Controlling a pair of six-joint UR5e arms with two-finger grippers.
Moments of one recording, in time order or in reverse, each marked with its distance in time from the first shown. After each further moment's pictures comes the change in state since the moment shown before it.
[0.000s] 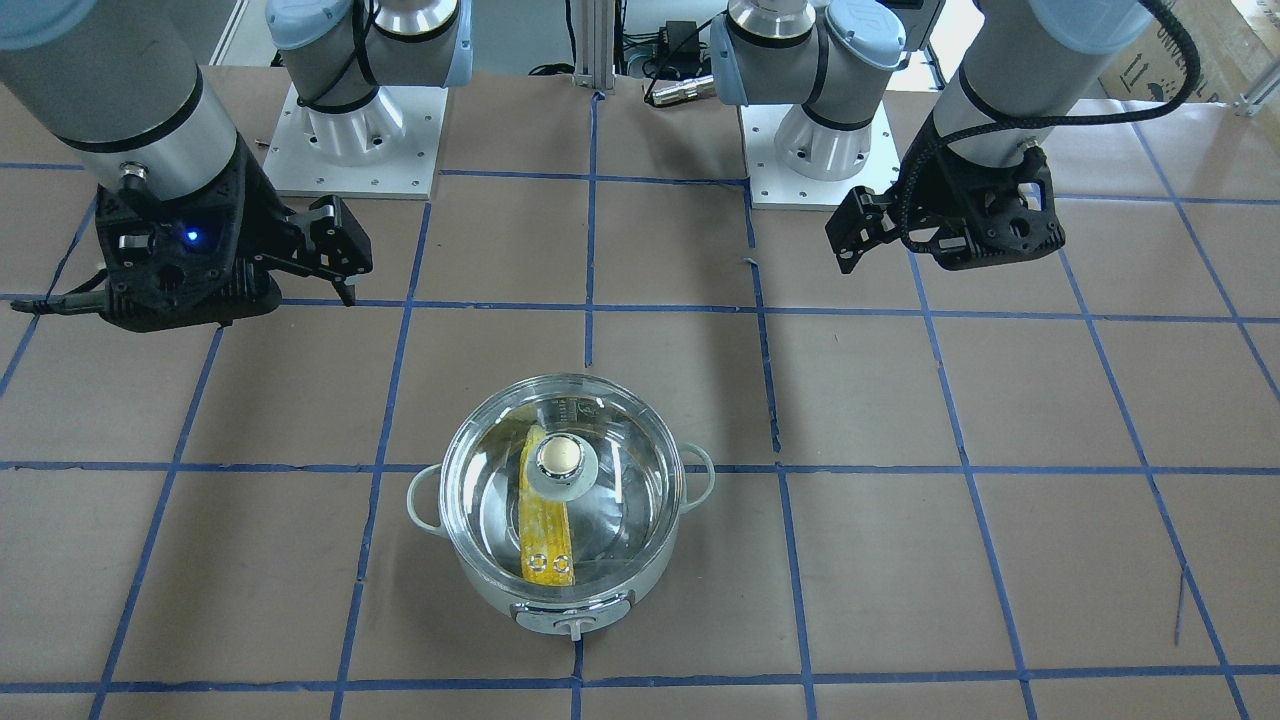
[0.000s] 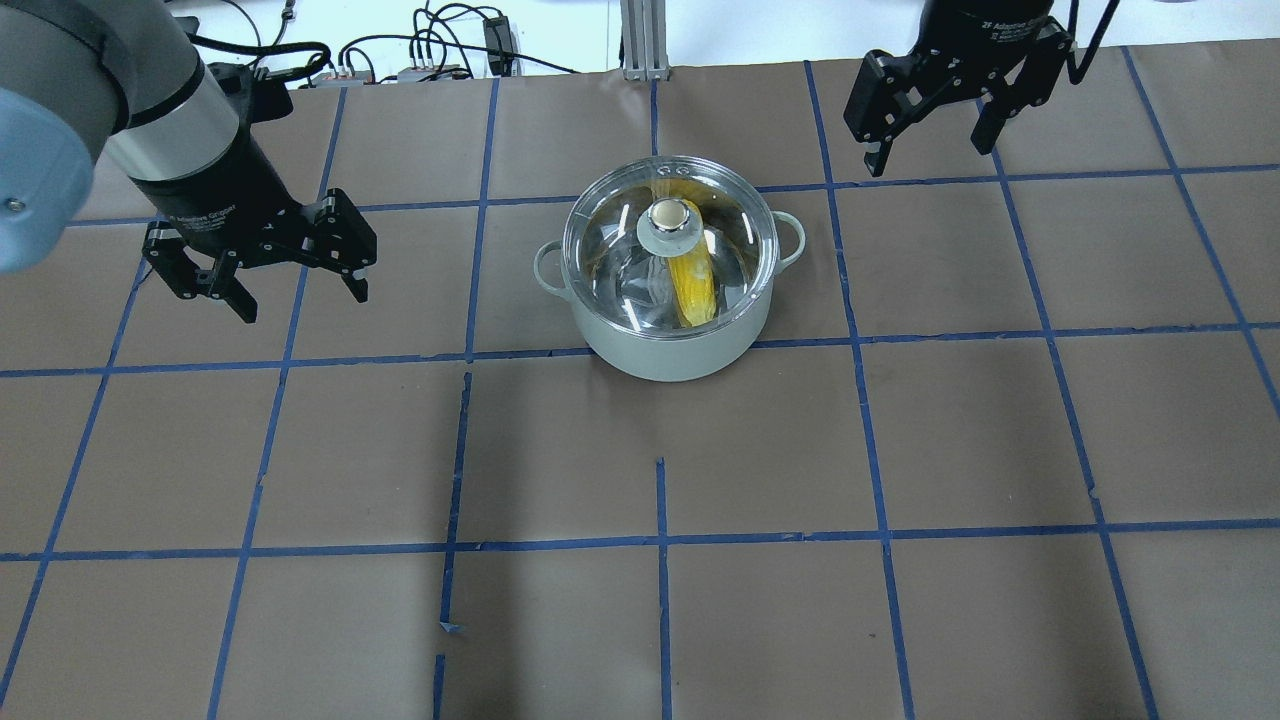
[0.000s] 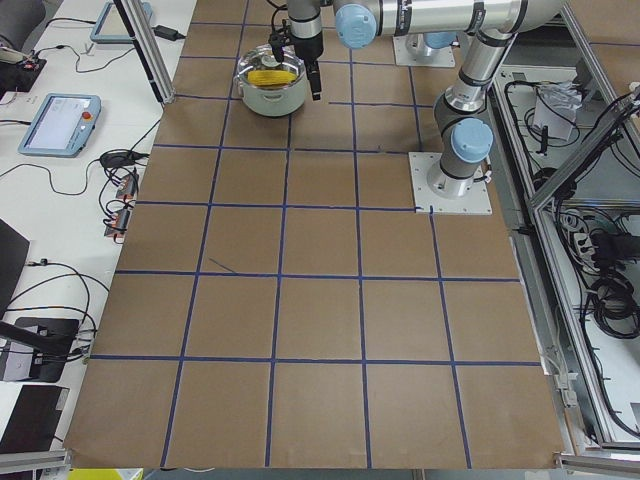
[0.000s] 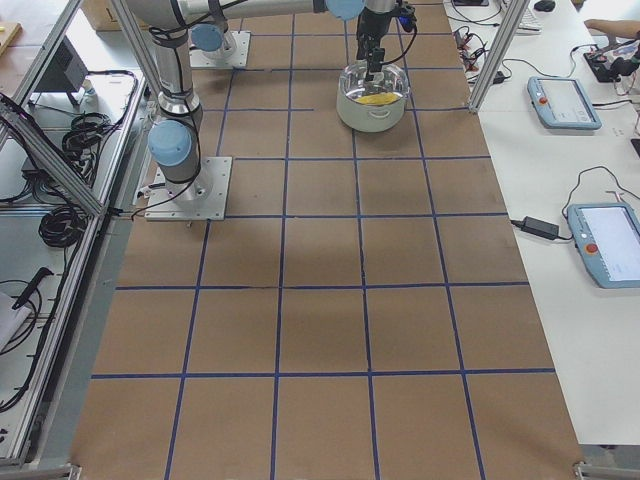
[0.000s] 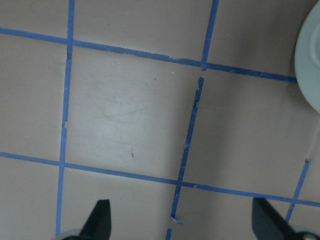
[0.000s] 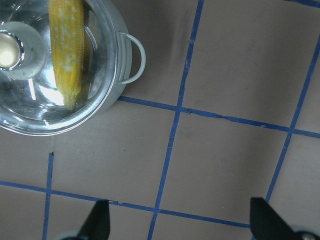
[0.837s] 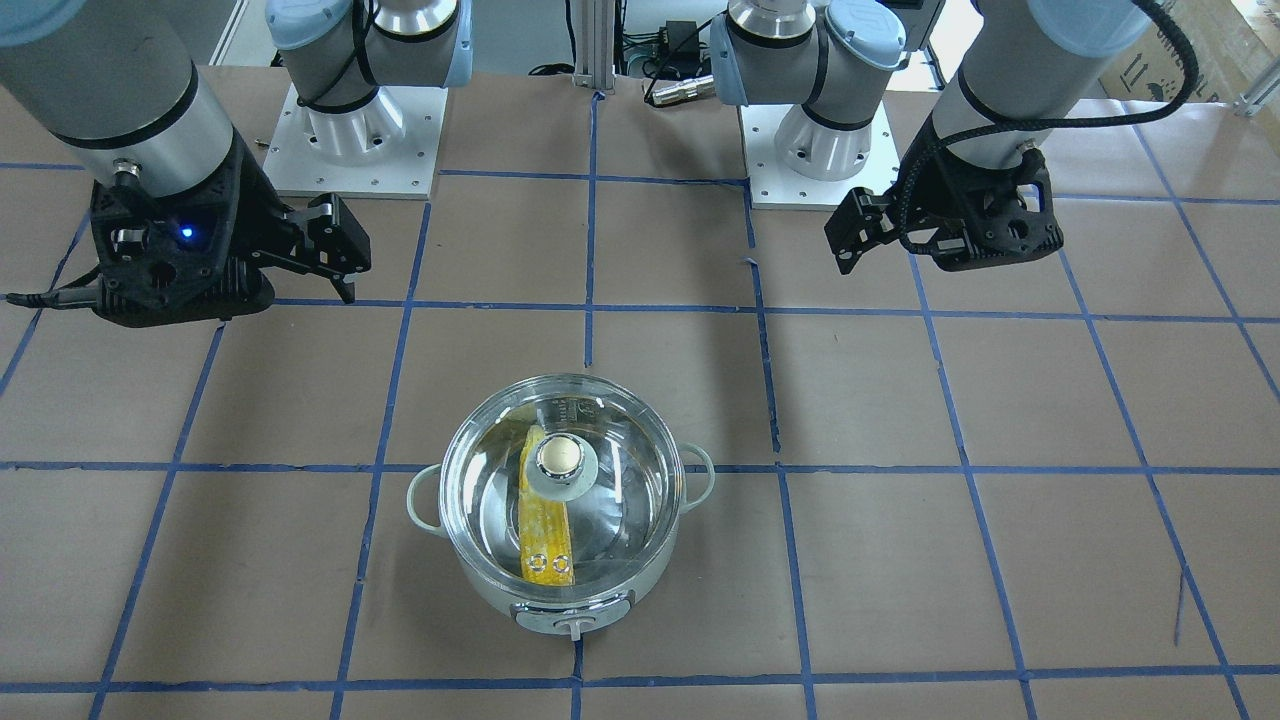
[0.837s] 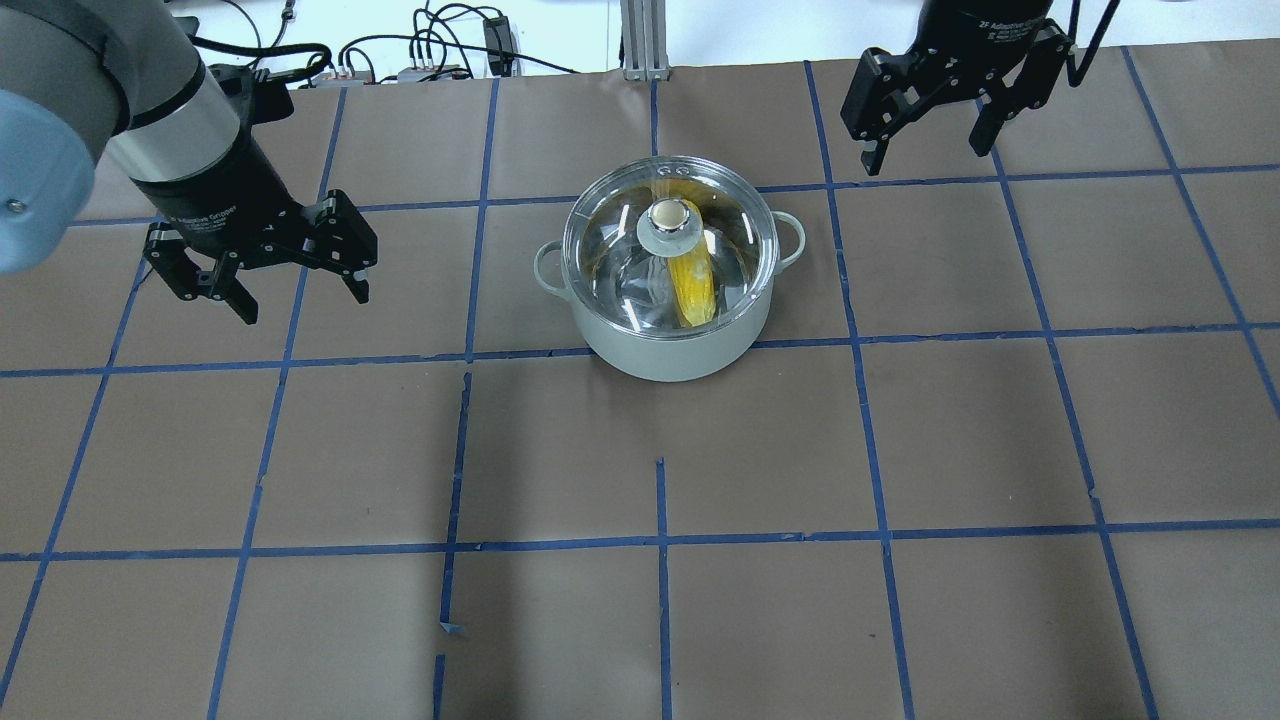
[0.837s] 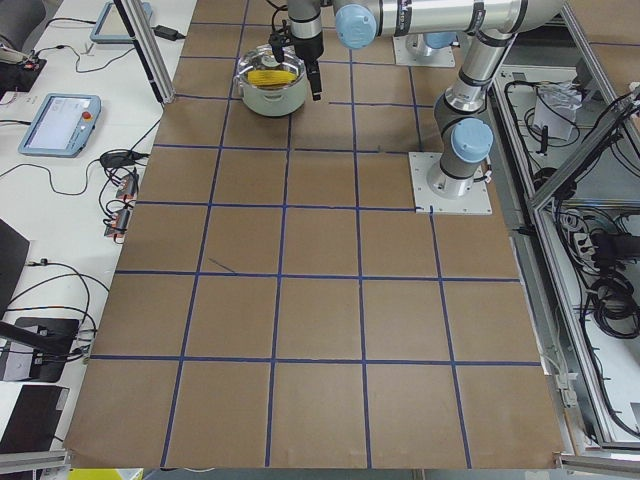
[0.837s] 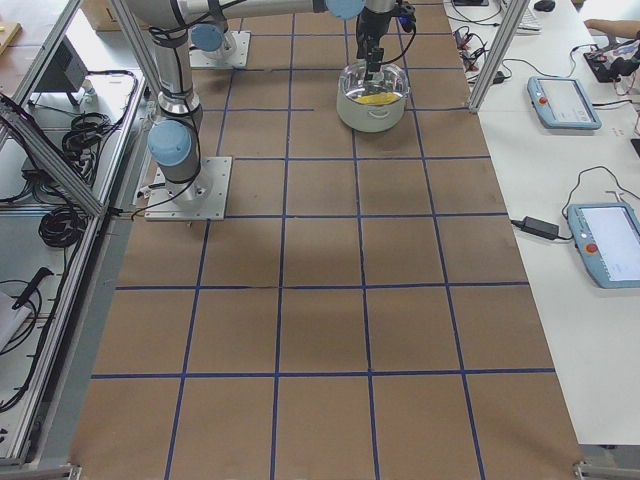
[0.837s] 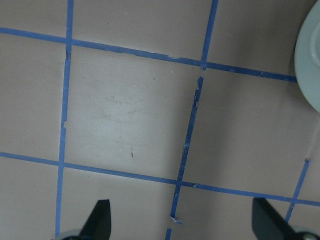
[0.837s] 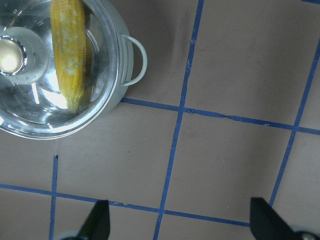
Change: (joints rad) left arm 0.000 -0.001 -0.002 0.000 -0.002 0.000; right arm 0.001 0.001 -0.002 -0.002 0.012 0.022
